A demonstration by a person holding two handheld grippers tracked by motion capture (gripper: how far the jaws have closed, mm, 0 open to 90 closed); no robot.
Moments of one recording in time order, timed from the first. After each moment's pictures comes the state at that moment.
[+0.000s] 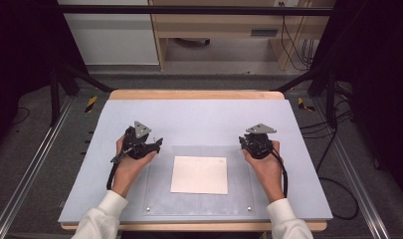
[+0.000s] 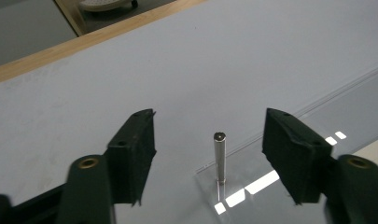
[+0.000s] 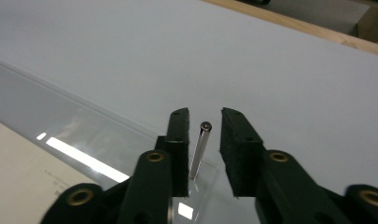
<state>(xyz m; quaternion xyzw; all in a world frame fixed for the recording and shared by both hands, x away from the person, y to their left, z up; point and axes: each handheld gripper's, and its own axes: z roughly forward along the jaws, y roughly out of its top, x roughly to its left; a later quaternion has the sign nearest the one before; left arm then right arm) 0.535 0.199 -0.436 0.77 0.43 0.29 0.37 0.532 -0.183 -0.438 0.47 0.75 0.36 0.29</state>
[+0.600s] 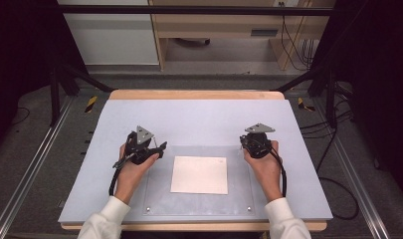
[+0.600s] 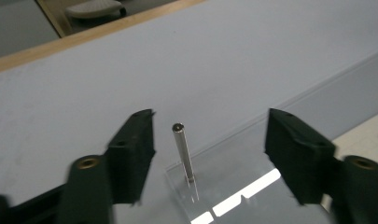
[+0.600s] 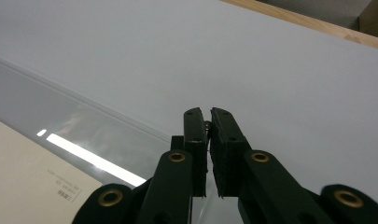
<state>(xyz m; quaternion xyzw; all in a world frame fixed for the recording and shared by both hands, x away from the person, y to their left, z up) 0.523 0.193 -0.442 0.76 0.42 0.29 0.39 0.533 -0.180 -0.438 0.48 0.76 0.35 0.28</state>
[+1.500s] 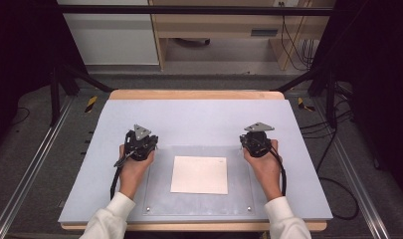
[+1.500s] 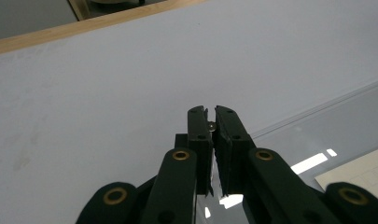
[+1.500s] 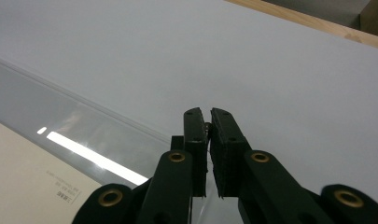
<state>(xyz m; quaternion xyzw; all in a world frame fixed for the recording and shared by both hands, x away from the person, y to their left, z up) 0.532 0.196 -0.447 0.75 0.47 0.28 0.38 0.536 -0.180 -0.436 0.48 0.76 0.35 0.27</state>
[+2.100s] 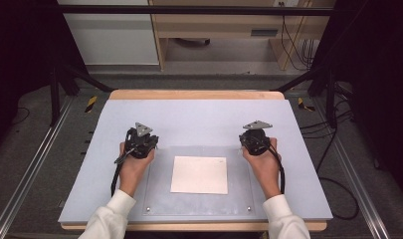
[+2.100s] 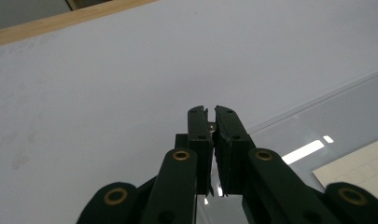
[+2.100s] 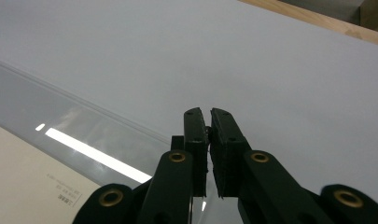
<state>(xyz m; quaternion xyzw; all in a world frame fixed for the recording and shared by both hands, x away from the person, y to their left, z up) 0.540 0.197 -0.441 0.77 0.47 0.26 0.36 0.540 -0.175 -0.432 0.49 0.76 0.33 0.26</state>
